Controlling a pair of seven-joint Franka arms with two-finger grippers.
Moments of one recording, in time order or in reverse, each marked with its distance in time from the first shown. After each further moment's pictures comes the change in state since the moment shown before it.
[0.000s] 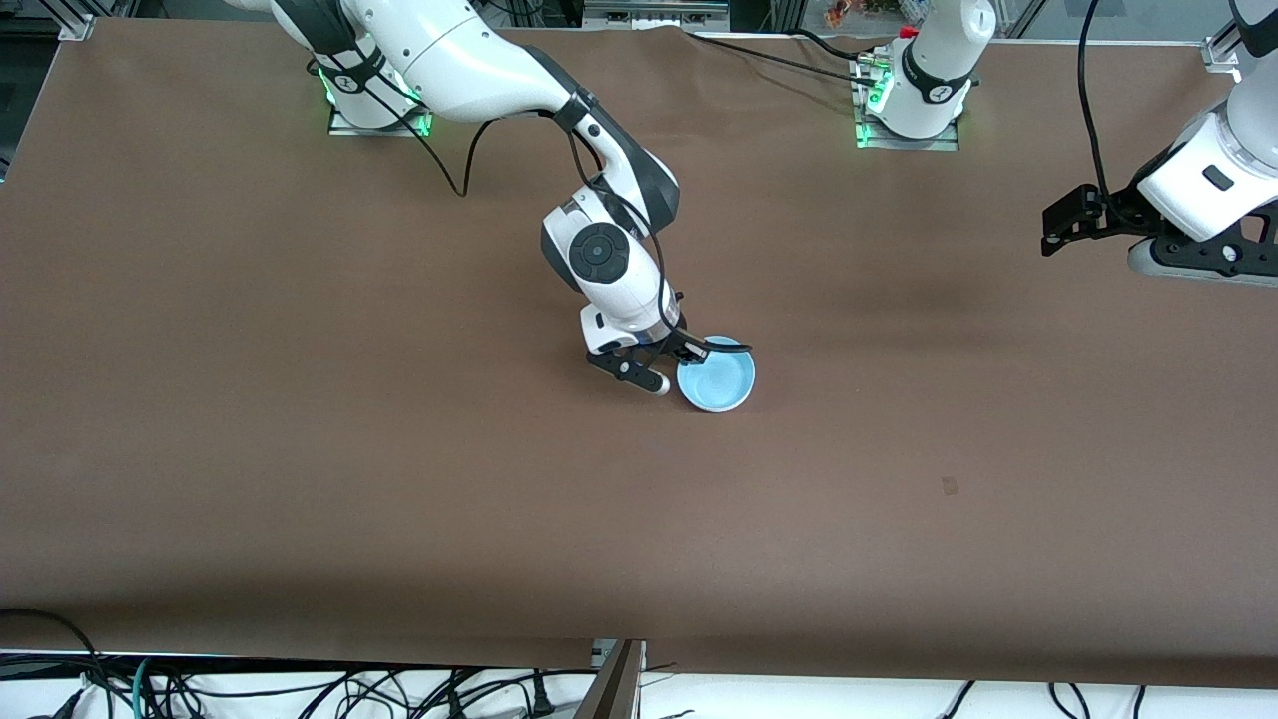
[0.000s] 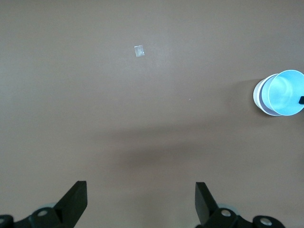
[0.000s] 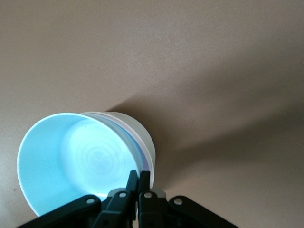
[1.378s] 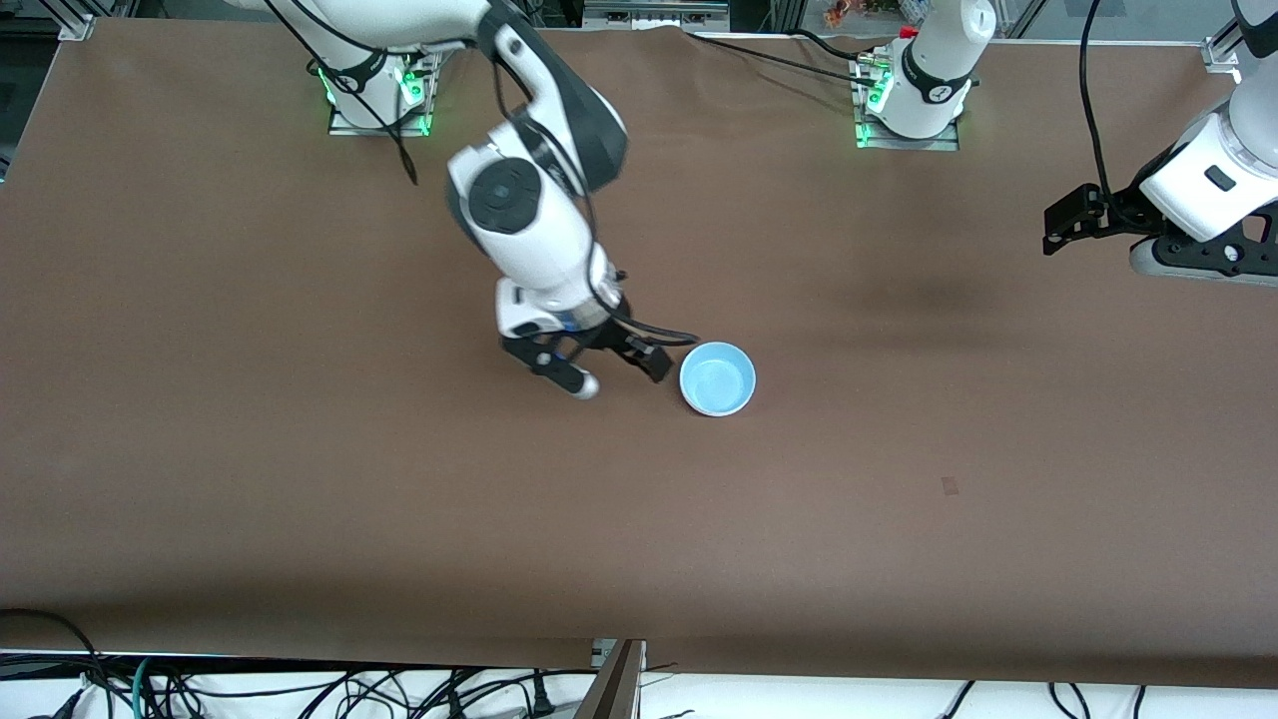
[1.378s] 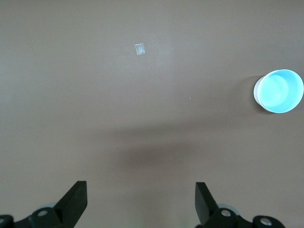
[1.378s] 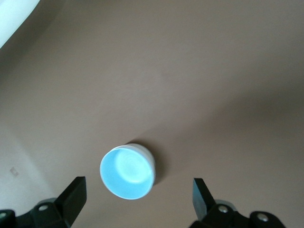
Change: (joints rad) left arm 0.000 0.000 0.003 0.000 0.000 -0.007 0.000; right arm -0.033 -0.297 -0.176 0.037 -0.001 -0.382 0.005
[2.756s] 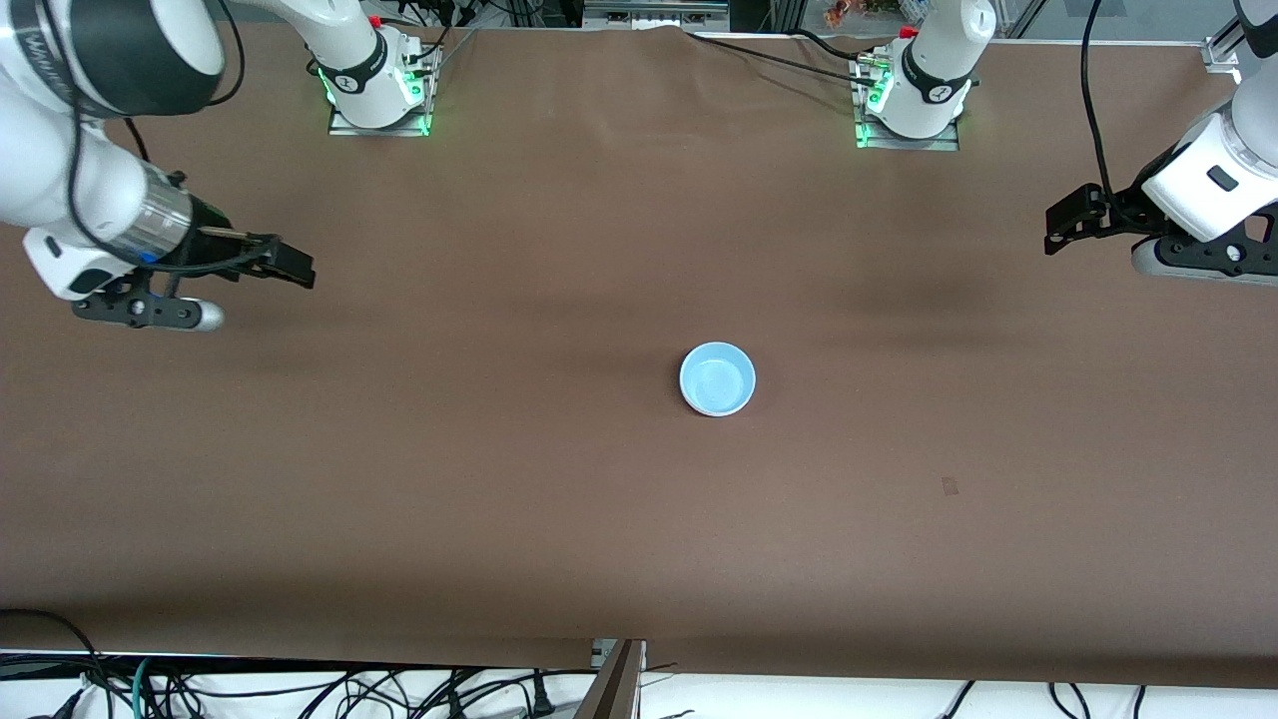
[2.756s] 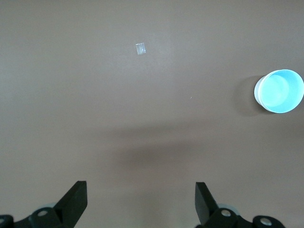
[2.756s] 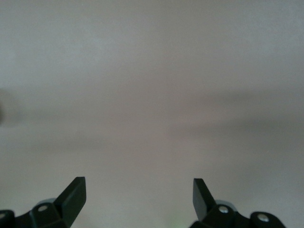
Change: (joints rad) left arm 0.000 0.000 0.002 0.000 0.000 -0.002 0.000; right arm -0.316 -0.469 -0.148 -0.372 -0.118 -0.411 -0.933
